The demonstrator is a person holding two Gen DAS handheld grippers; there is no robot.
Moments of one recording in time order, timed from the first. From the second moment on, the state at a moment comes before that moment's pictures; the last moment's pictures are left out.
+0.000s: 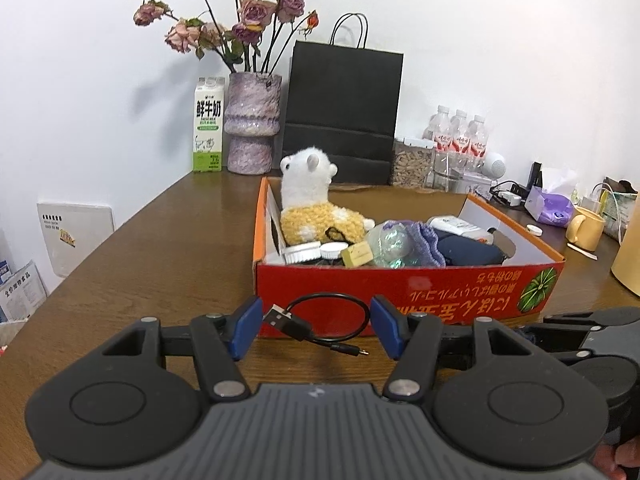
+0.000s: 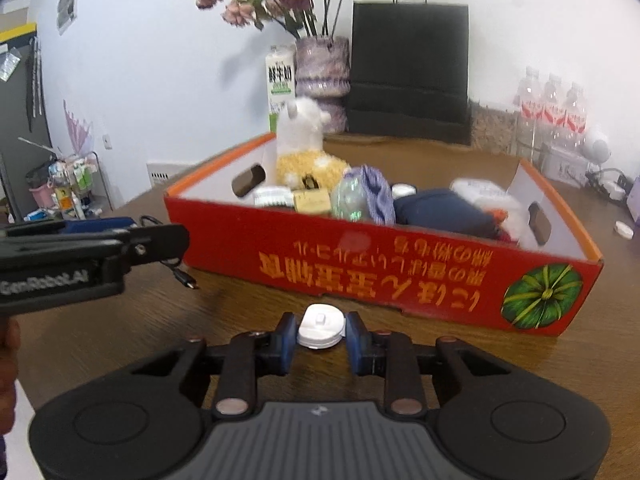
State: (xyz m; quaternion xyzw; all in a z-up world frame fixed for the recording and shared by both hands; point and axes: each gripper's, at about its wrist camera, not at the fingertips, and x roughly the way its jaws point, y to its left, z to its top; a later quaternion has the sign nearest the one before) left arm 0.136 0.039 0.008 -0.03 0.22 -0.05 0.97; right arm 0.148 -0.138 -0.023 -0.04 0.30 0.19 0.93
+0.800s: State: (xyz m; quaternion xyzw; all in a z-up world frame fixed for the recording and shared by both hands) left arm 0.225 -0.009 0.054 -0.03 0.15 -0.06 0.99; right arm 0.223 -0.179 0.048 -0.02 0.20 0.17 0.97
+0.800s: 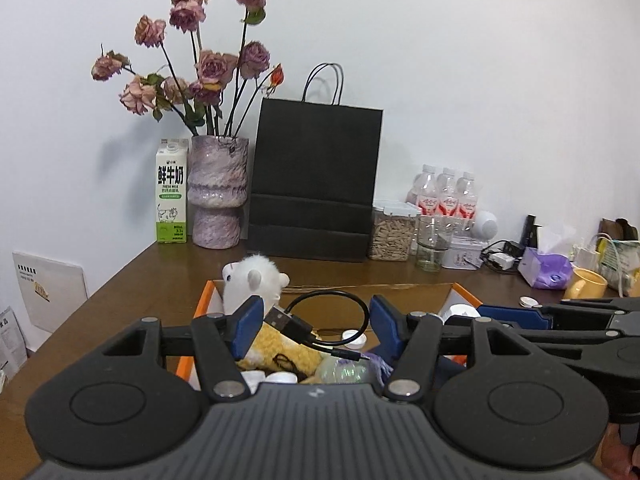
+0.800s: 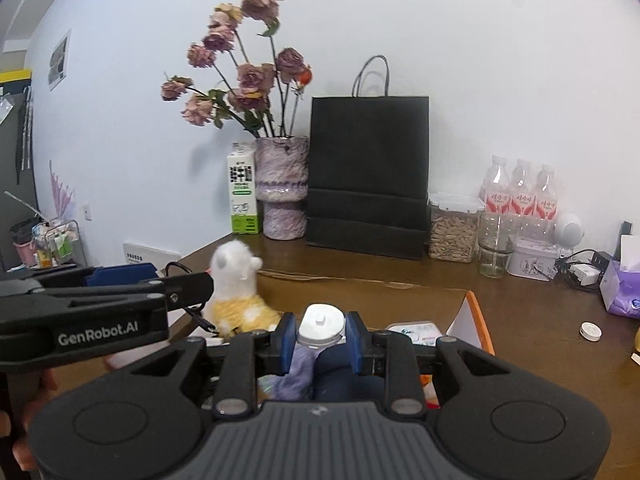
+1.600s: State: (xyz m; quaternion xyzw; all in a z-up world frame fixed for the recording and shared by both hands) left arm 0.274 -0.016 0.005 0.00 0.18 -0.01 0.98; right arm 0.284 -0.193 0.001 -0.01 0.23 0.13 0.96
